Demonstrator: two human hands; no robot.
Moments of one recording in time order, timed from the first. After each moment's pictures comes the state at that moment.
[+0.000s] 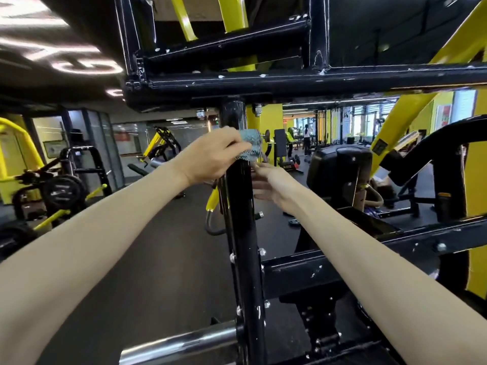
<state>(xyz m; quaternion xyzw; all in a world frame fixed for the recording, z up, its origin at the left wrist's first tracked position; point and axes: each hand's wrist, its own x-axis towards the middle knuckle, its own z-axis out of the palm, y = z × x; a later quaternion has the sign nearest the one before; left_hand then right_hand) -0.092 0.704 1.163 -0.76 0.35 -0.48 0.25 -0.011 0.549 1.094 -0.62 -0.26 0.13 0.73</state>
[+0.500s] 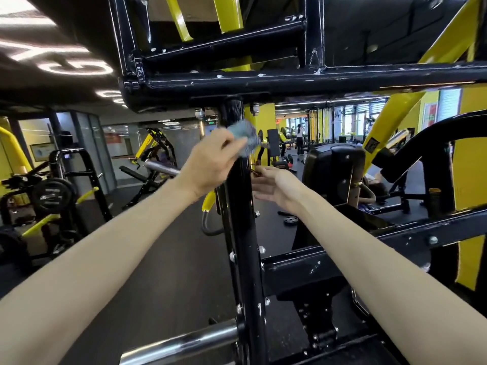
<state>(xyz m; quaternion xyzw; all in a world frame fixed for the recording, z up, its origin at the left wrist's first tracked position) -0.088 0.703 1.140 -0.76 0.29 -0.56 0.14 -0.008 0.538 1.085 -0.60 -0.26 0.14 0.75</state>
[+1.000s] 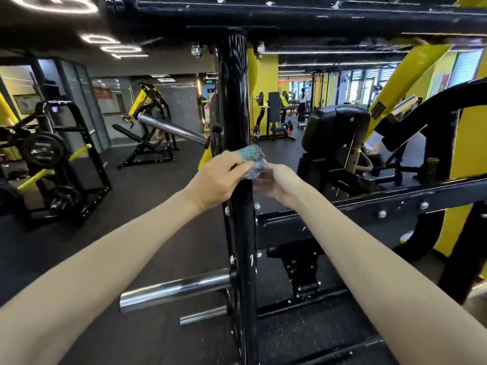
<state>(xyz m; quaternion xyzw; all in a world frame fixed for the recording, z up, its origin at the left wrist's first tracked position) -0.093 0.700 1.019 -0.79 0.33 -0.51 0.10 -0.020 0.539 1.015 -0.62 -0.18 0.20 0.74</state>
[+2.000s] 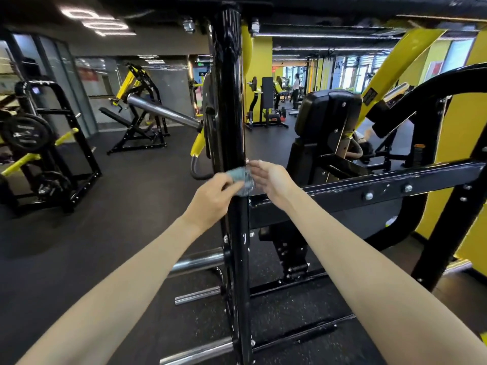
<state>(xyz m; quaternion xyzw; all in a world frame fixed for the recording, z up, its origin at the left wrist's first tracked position) -0.101 0.694 0.931 -0.82 0.23 -0.52 0.00 -0.043 0.534 0.982 -0.60 -0.12 0.17 0.77</state>
